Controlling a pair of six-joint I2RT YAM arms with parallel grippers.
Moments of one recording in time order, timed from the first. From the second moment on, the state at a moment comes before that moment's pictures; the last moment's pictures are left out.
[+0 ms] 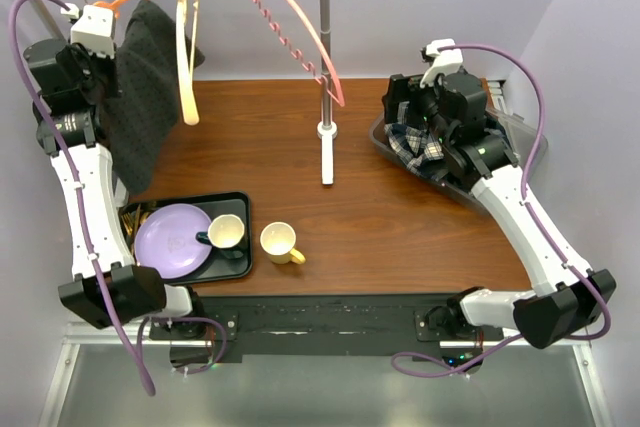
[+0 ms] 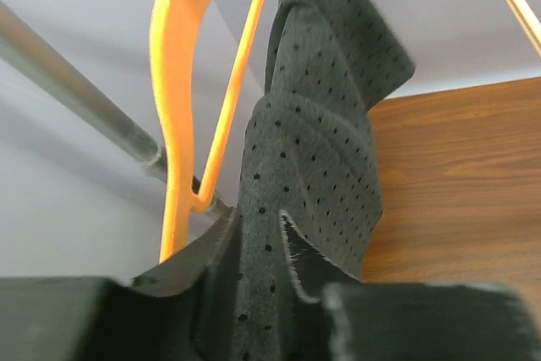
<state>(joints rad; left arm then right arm) 0.35 1.37 1.67 -0.48 0.16 0.36 0.39 1.27 1.37 -0.31 0.14 0.10</state>
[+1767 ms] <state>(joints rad) 0.35 1.74 2.13 -0.76 -0.06 0.43 0.50 1.40 1.47 -0.34 0.22 0.04</state>
